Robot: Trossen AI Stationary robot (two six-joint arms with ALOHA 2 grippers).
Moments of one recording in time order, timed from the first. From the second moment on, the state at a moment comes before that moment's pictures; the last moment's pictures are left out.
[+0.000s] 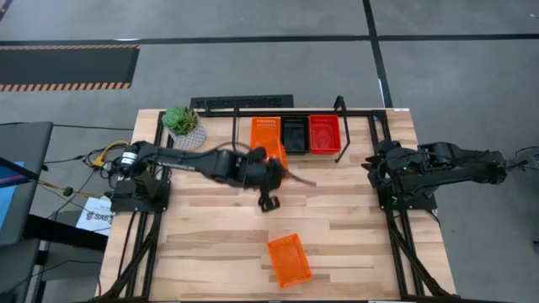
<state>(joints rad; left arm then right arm) -0.14 1.82 1.81 -0.96 -0.30 -0.30 0.04 0.43 0.68 -1.12 0.39 0.68</state>
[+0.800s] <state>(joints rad) 0.25 1.82 1.77 -0.91 -0.27 0.27 0.04 0.43 0.68 -1.12 0.40 0.68</state>
